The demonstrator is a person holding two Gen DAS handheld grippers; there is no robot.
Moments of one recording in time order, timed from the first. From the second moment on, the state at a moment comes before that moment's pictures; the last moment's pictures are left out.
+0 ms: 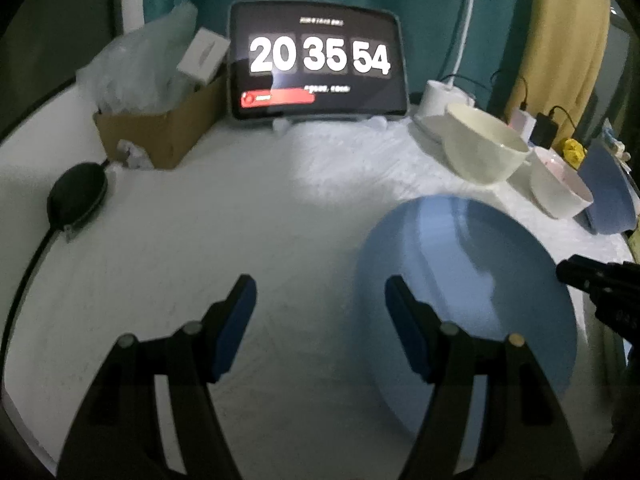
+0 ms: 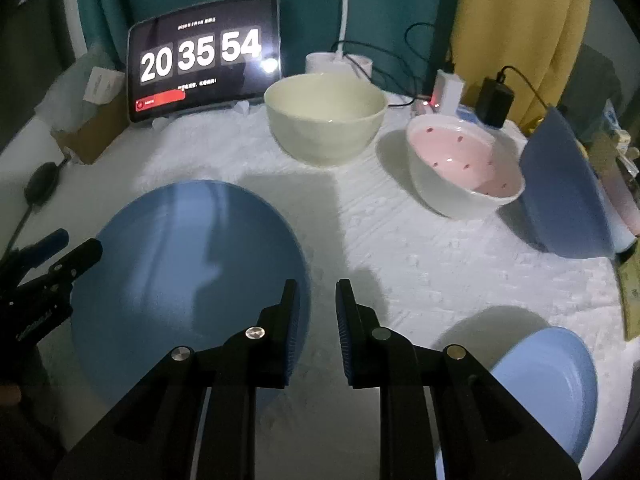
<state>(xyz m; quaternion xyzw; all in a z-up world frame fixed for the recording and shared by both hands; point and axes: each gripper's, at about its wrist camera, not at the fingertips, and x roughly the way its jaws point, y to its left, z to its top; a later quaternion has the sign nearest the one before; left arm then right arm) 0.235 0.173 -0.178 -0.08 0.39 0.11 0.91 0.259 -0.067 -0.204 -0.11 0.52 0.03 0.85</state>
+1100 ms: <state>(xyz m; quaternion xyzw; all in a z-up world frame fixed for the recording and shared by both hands) 0.252 0.151 -0.191 -0.06 0.43 0.06 0.90 0.264 -0.063 -0.228 -0.10 0.54 0.04 0.83</state>
